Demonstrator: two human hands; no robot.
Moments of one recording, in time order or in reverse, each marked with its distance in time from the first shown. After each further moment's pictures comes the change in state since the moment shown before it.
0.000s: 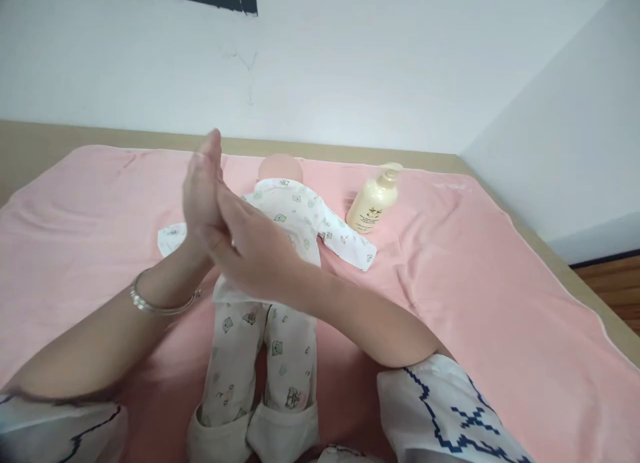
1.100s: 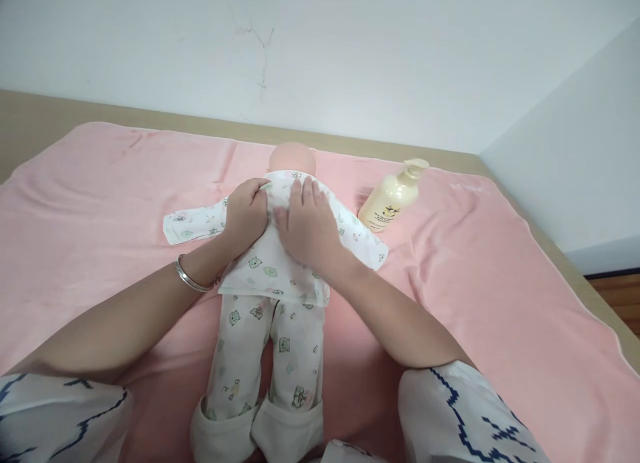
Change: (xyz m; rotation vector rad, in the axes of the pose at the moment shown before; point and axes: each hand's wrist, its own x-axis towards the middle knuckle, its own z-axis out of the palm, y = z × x) left_hand 0.003 -0.076 0.012 0.437 -0.095 -0.066; right_hand -0.002 0.085 0.006 -0.571 -0.015 0.374
